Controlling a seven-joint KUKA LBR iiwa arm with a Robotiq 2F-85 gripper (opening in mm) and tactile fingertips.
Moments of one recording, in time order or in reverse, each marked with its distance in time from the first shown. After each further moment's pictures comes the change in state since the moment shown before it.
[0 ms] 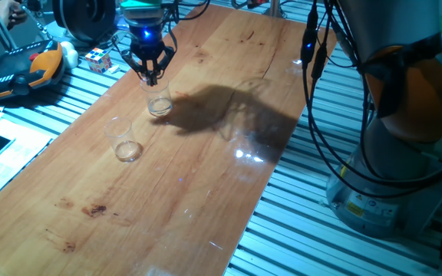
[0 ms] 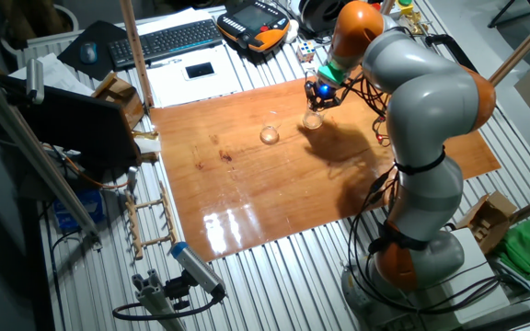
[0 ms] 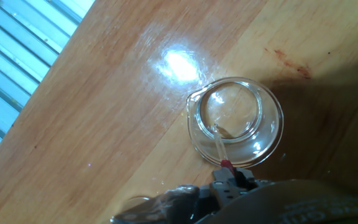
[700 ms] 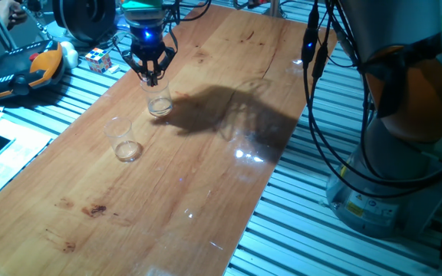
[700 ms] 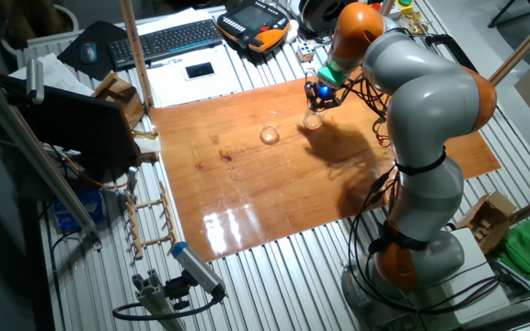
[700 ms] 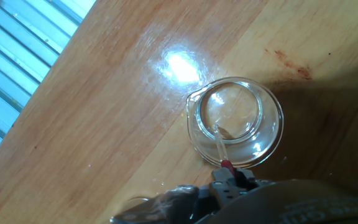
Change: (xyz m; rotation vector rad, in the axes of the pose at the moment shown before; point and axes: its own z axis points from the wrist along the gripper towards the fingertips) arm 0.000 0.000 0.001 -0.002 -0.006 -0.002
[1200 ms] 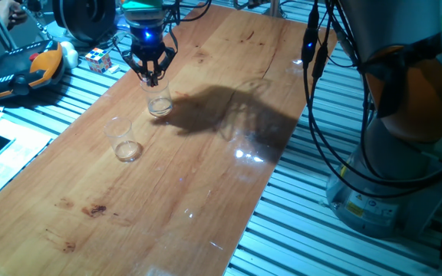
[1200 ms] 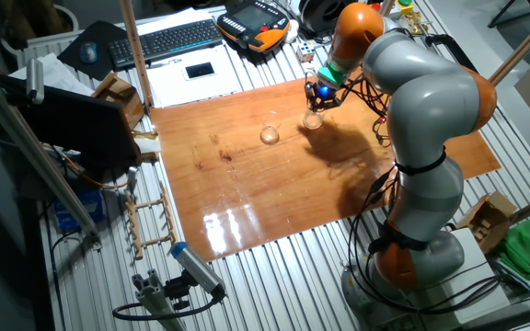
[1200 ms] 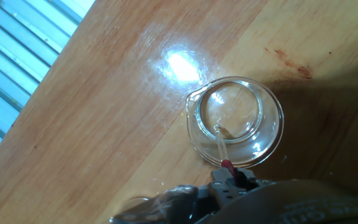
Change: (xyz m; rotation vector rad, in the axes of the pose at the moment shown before) arm 0.000 0.000 0.001 -0.002 0.003 0.002
